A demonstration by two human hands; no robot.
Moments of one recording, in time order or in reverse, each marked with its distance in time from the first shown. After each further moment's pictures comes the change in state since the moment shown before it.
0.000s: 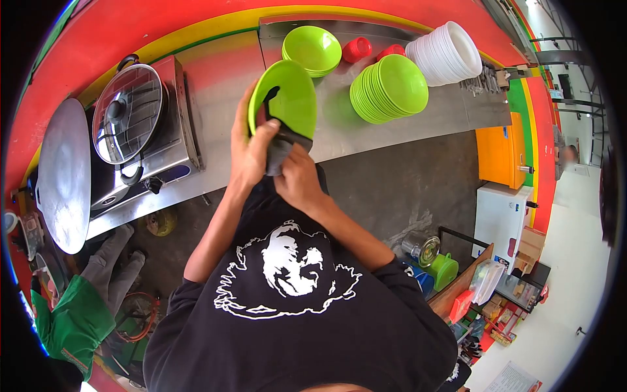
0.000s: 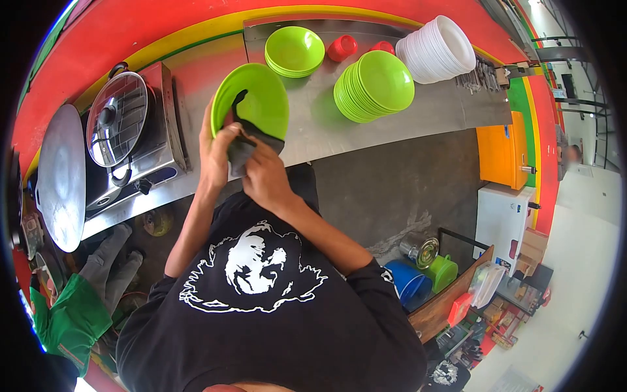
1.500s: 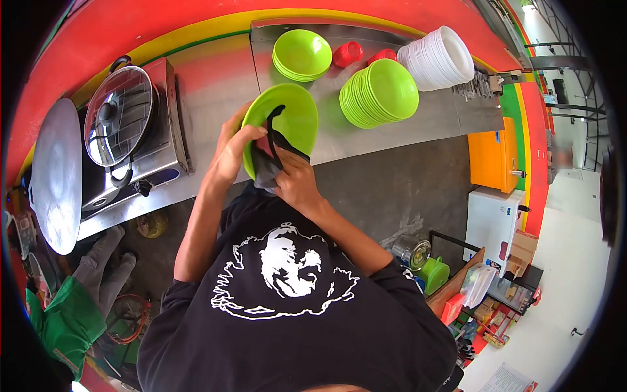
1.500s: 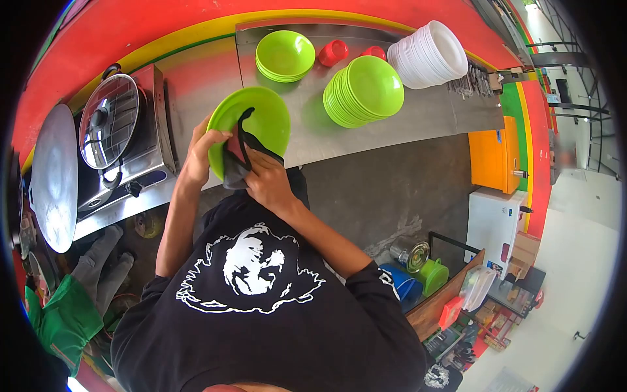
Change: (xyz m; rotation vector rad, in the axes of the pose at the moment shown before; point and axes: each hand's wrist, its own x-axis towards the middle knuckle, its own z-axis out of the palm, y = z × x) left_hand 0.018 -0.001 -0.016 0.003 -0.245 -0.268; right_hand -0.015 0.032 -0.012 -0.212 -0.006 -0.211
